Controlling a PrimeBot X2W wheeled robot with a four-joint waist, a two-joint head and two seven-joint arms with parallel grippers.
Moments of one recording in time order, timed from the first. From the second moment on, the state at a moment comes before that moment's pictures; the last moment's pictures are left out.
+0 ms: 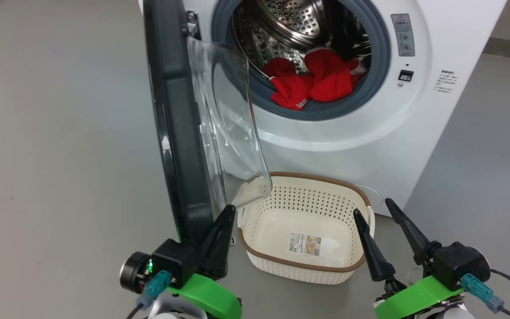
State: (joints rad) left arm -0.27 0.05 -0.44 0.23 -0.31 0.07 -0.16; right arm -0.04 -0.05 0.15 0.16 0.25 0.12 -0.26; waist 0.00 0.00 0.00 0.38
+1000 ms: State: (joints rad) left arm -0.27 0.15 -0.34 0.22 -0.34 0.13 -0.17; right arm -0.04 -0.05 0.17 0.17 0.25 0.12 -0.26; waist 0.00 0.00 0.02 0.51
